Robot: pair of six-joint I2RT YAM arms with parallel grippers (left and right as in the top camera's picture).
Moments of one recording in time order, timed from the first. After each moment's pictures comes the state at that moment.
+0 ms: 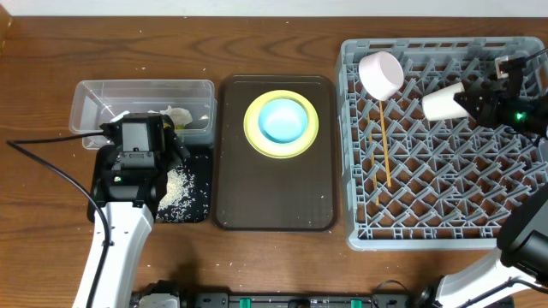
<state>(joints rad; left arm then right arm) -0.01 1.17 0.87 -0.68 -0.32 -0.57 -0.52 1.89 1.47 -0.81 -0.99 -0.49</state>
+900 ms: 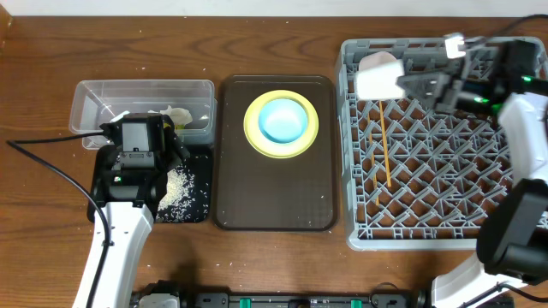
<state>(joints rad) -0.01 1.17 0.87 -0.68 -0.32 -0.57 -0.21 1.83 1.47 -0.84 -1.49 -0.36</state>
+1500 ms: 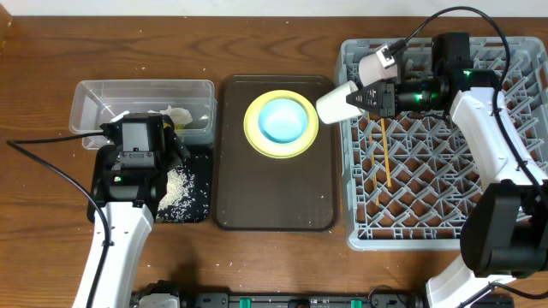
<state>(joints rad) -0.01 1.17 0.87 -0.68 -0.32 -0.57 0.00 1.83 1.47 -0.81 -1.08 -0.18</state>
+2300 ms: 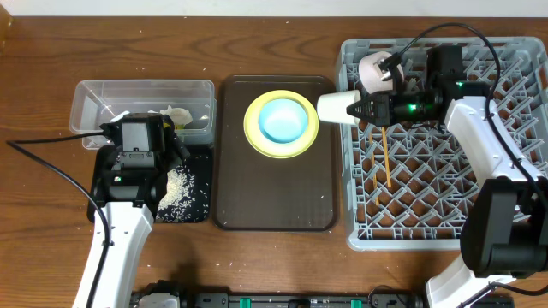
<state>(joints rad) -0.01 1.17 0.87 -0.68 -0.32 -0.57 0.00 1.83 1.35 -0.72 -1.02 -0.14</state>
